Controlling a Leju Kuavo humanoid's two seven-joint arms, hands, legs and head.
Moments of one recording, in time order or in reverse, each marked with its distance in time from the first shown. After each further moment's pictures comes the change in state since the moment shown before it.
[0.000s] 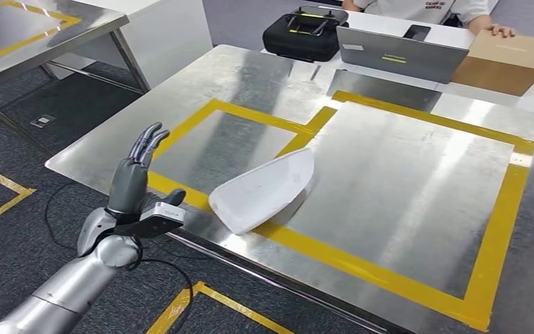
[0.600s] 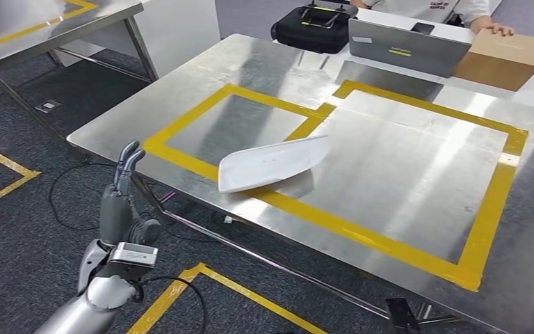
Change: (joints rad) left arm 0.236 -0.003 -0.002 -0.360 0.066 0.006 0.016; right arm 0.003 0.003 -0.028 0.000 -0.030 -0.027 -0.010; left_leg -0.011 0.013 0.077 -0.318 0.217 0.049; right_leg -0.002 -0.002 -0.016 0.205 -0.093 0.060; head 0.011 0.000
